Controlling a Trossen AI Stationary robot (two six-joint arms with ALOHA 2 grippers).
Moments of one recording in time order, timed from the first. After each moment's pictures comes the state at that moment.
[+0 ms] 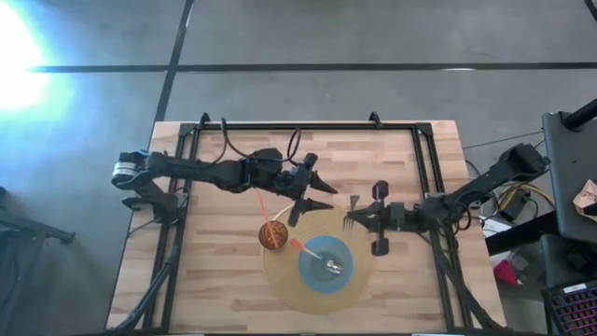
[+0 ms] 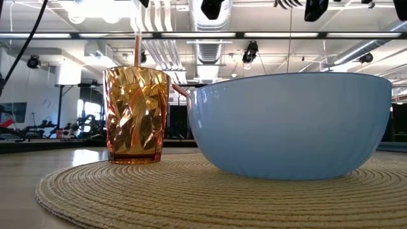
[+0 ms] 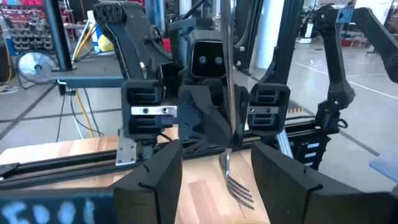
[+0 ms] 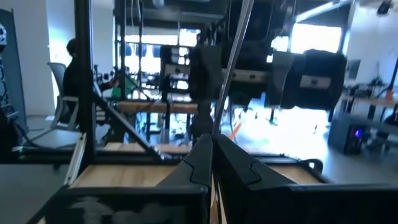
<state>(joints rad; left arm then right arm) 0.02 1.57 1.23 0.30 0.30 0.02 0.46 1.12 0.42 0.90 0.53 -0.12</state>
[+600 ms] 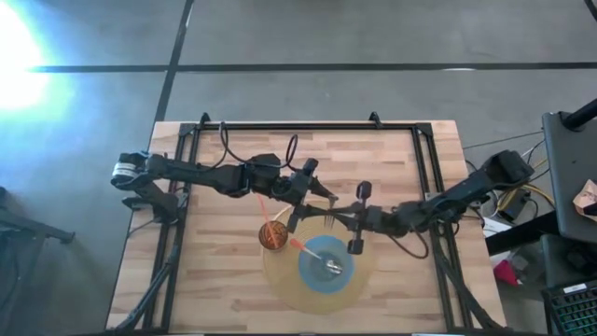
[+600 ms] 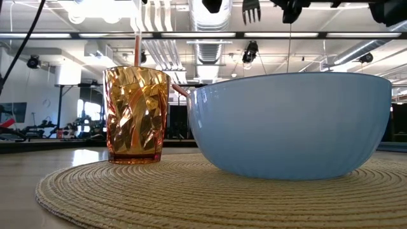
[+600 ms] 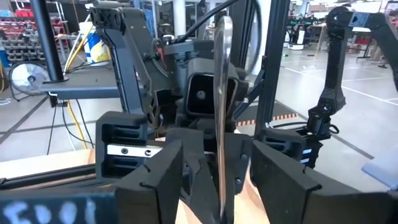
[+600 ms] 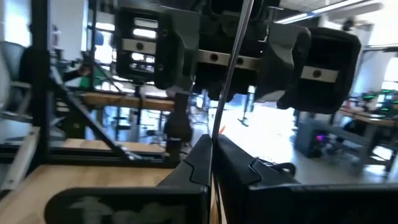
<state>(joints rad) -0.02 1.57 1.22 0.34 0.29 0.02 0.39 1.39 0.55 1.04 0.57 -0.21</state>
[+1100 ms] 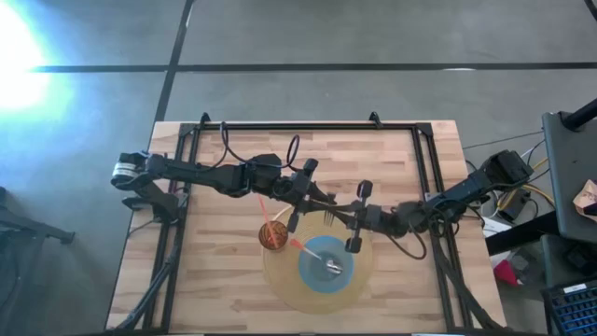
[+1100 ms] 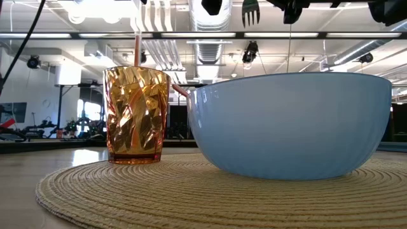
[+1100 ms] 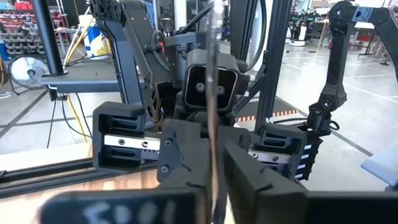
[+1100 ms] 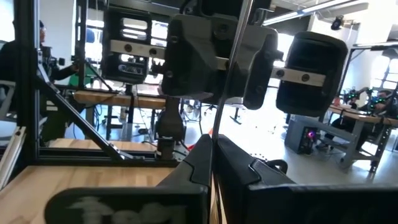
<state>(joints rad) -0.02 1.57 1.22 0.32 0.28 0.02 0.39 1.40 0.56 1.04 0.60 -0.22</state>
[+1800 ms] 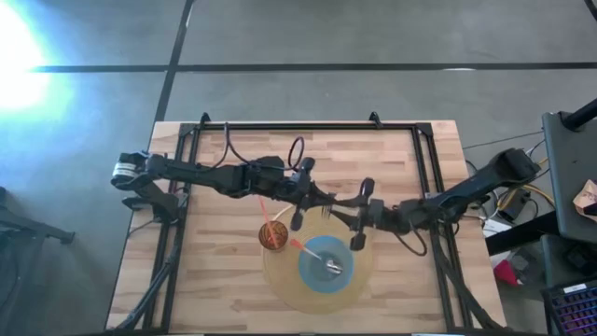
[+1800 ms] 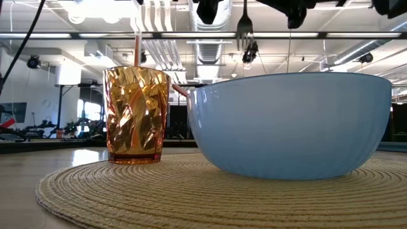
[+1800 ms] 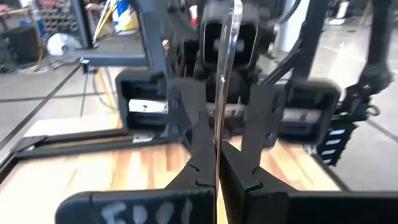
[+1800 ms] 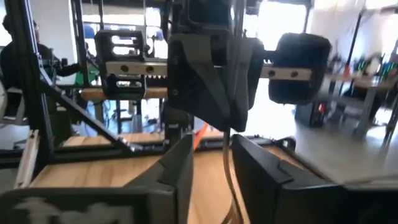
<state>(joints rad) -0.02 1.57 1.22 0.23 0.16 0.03 0.39 1.29 0.56 0.84 0.61 -0.05</state>
